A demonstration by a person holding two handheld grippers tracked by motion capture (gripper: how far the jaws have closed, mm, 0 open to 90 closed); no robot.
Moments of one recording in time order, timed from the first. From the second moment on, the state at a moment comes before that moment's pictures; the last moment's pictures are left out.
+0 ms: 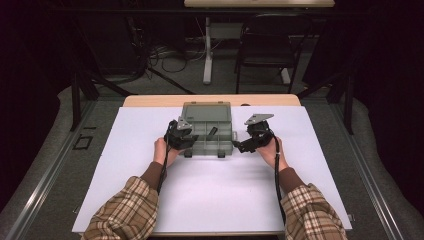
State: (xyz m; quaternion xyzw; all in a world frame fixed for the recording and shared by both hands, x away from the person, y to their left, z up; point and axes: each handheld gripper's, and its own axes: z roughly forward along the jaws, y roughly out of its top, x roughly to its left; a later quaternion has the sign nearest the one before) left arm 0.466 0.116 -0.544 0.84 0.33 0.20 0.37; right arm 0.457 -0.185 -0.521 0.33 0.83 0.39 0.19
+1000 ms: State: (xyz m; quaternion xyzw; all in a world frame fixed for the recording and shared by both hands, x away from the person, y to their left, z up) left arm 0.466 0.117 -0.544 0.84 0.33 0.20 0.37; right arm 0.523 -0.174 -0.517 0.37 0.82 0.37 0.24
